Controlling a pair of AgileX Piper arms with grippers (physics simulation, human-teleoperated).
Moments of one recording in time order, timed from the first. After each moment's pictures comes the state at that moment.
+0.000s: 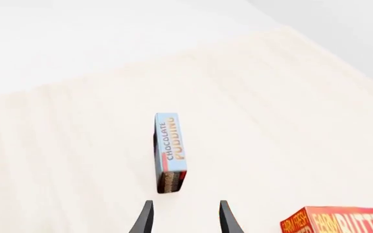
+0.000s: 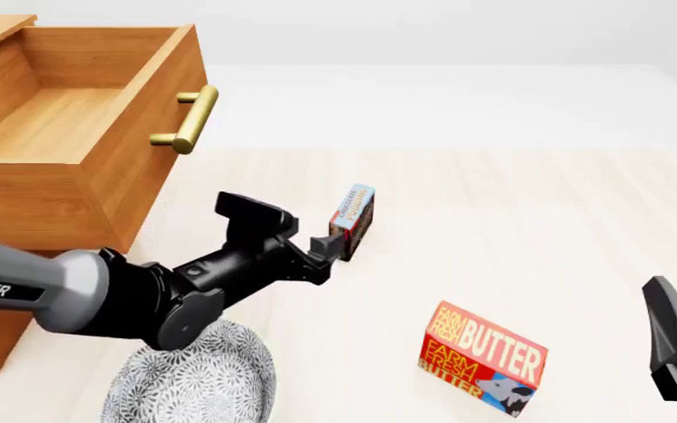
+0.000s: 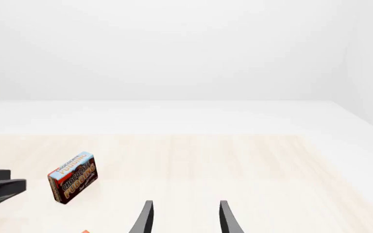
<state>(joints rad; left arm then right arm) -0.65 1.74 -0.64 -0.67 -0.17 0.00 0.00 0.00 0.00 0.00</state>
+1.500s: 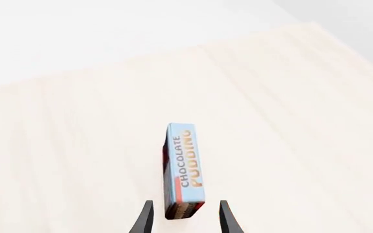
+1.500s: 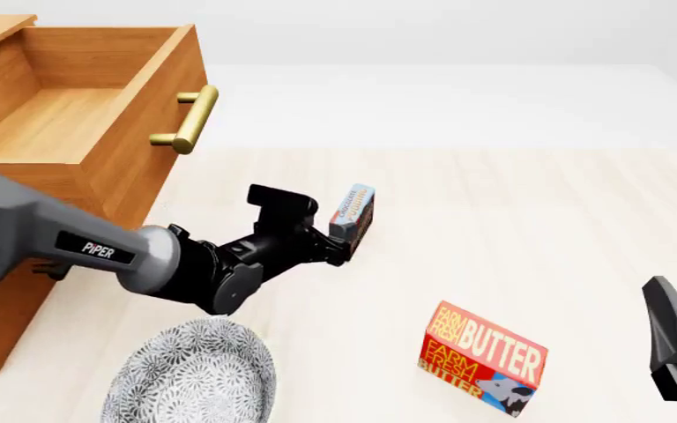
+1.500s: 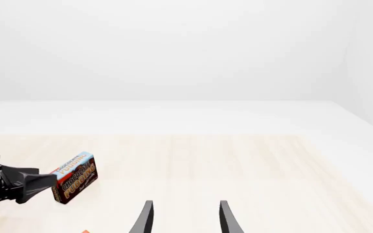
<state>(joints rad) -0.62 1.95 -0.86 -0.62 -0.21 0.00 0.00 0.00 0.00 0.00</state>
